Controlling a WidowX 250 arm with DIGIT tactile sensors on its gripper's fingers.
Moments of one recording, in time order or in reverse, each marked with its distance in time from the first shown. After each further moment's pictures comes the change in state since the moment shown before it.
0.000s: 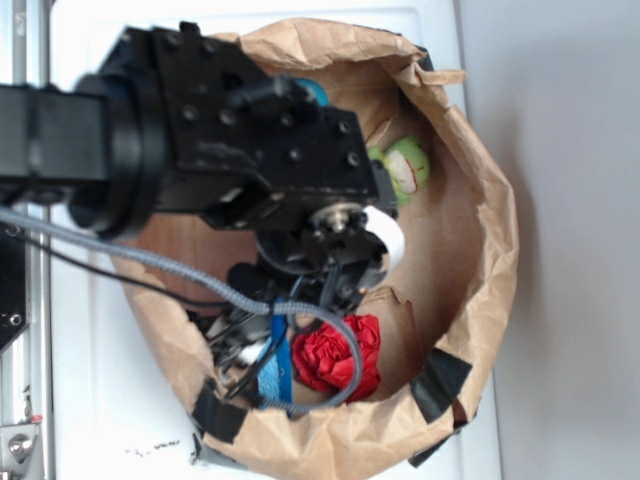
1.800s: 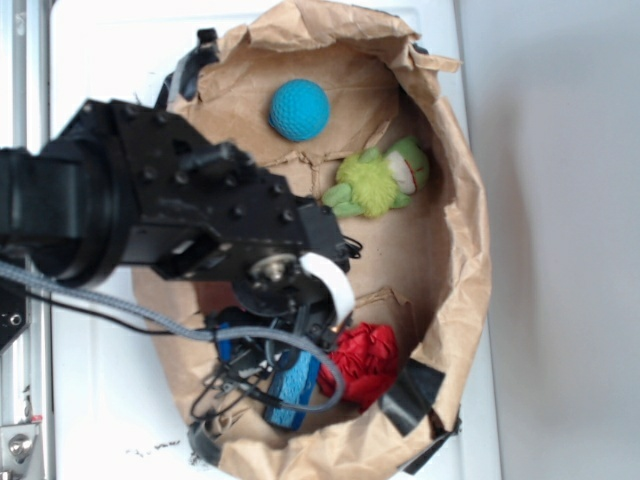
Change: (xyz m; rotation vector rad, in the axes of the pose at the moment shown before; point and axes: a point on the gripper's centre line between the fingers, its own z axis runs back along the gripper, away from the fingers) arm 0.020 -0.014 -0.042 0.063 -0.136 -0.024
